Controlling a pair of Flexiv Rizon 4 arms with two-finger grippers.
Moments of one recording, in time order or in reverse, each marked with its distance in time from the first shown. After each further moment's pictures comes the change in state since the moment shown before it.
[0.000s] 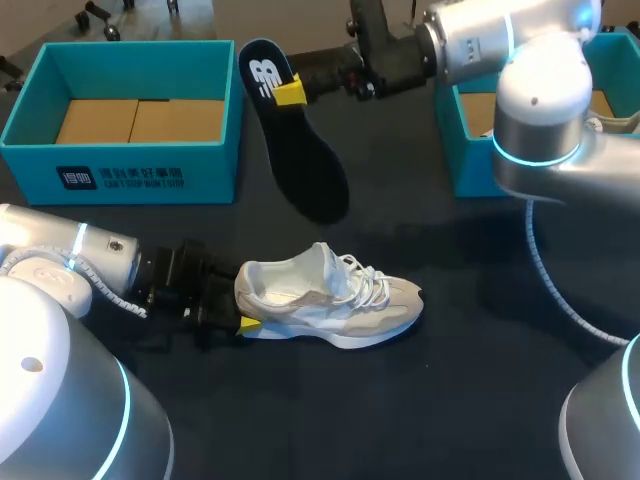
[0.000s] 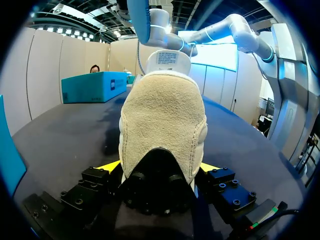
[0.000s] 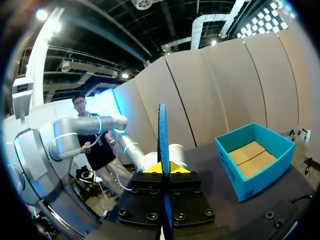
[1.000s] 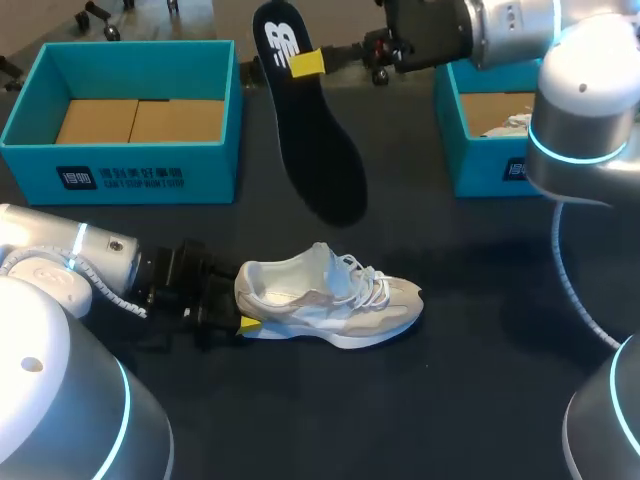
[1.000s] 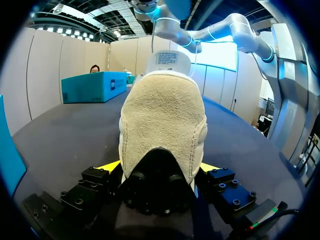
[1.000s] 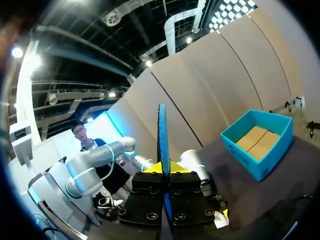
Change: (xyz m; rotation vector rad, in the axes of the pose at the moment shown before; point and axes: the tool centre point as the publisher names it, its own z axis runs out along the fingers) left arm 0.000 0.000 0.000 0.000 0.000 0.000; right arm 0.068 0.046 -0.027 -0.063 -0.038 0.274
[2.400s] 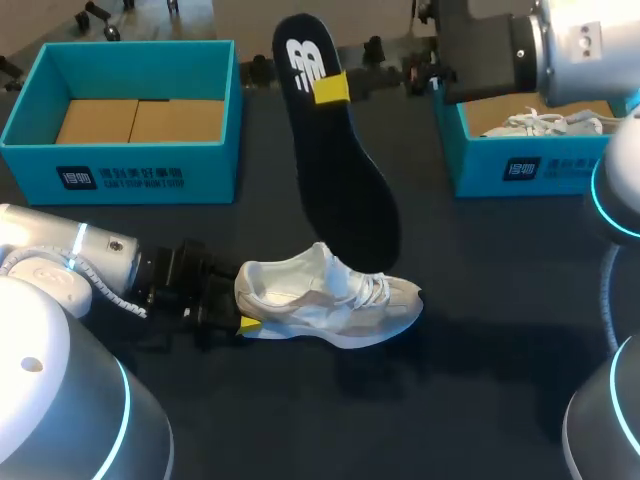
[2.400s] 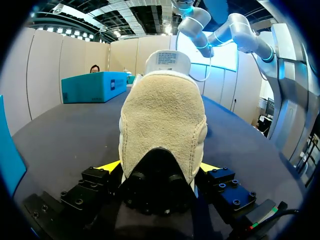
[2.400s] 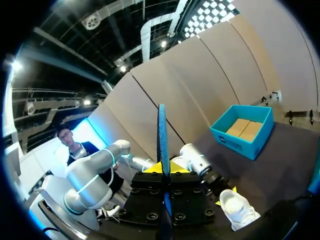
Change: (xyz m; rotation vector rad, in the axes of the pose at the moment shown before) left arm 0.000 0.000 0.000 0.000 0.000 0.000; right arm 0.100 -0.027 -0.020 -0.035 -0.238 0.075
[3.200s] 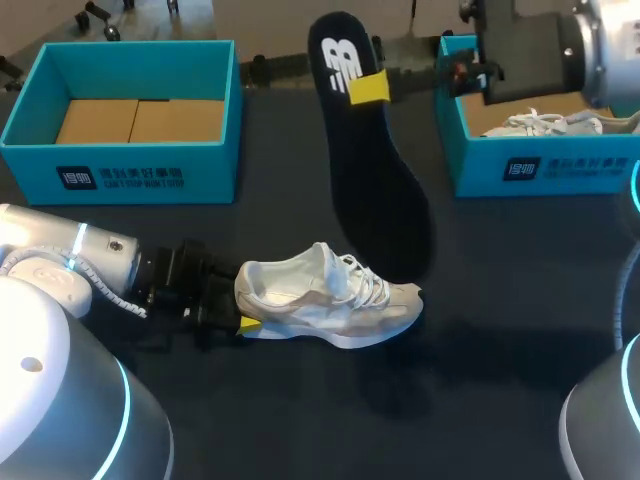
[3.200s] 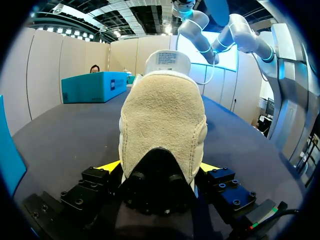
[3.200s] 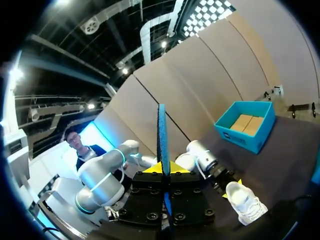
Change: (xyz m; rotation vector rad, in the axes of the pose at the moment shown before) left arm 0.000 0.000 0.000 0.000 0.000 0.000; right arm 0.017 -0.007 -0.036 -0.006 0.063 0.052
